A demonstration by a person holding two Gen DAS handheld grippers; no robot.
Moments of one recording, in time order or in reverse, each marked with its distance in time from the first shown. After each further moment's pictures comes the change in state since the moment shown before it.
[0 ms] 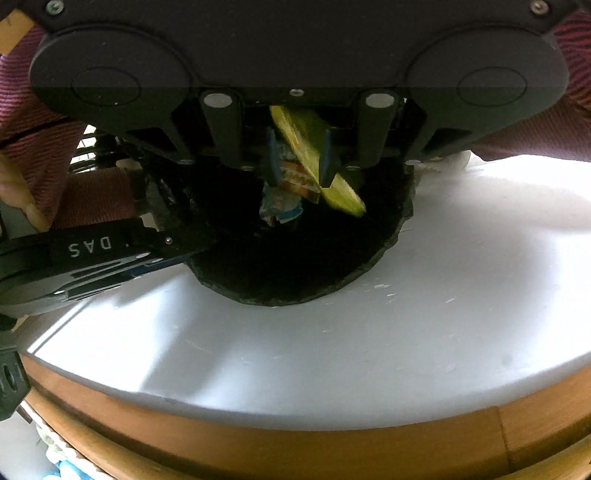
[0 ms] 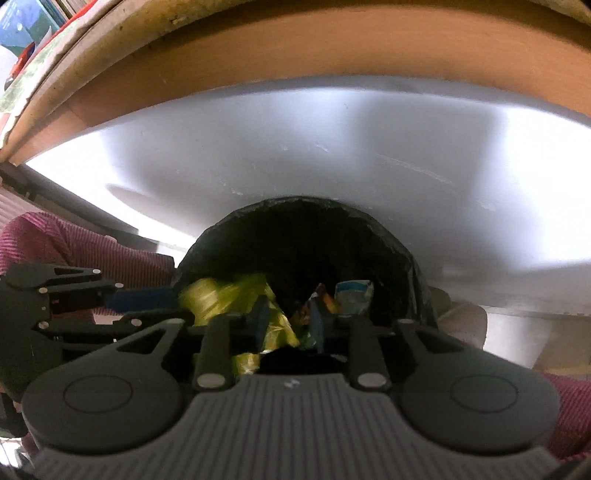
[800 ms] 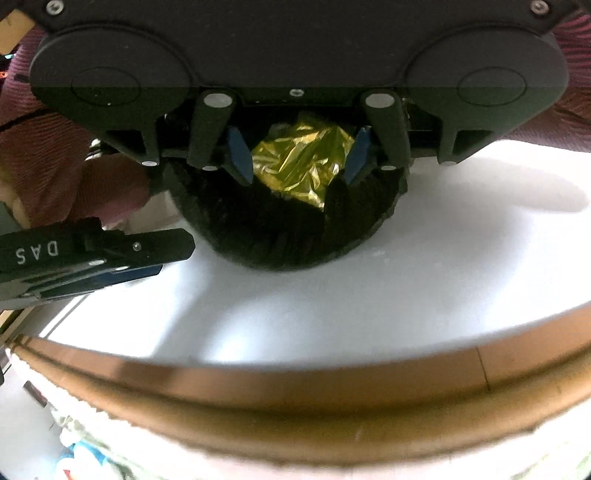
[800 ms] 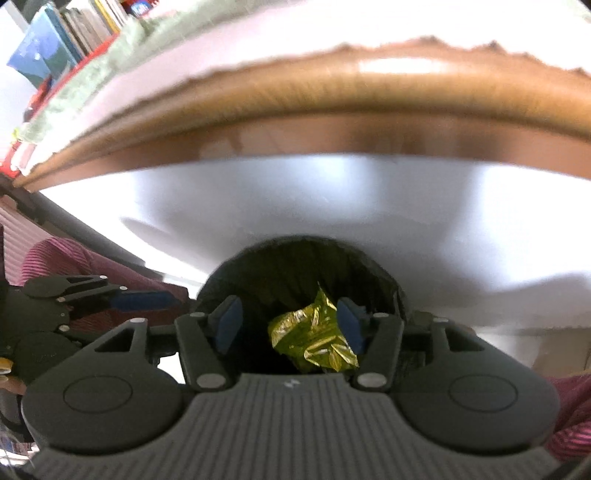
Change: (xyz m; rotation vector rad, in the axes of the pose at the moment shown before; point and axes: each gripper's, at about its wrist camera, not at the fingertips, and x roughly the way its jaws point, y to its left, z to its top) left arm -0.046 -0.014 0.005 0.017 -0.091 0.005; right arm -0.057 0.007 -0.007 -0.012 -0.146 -0.005
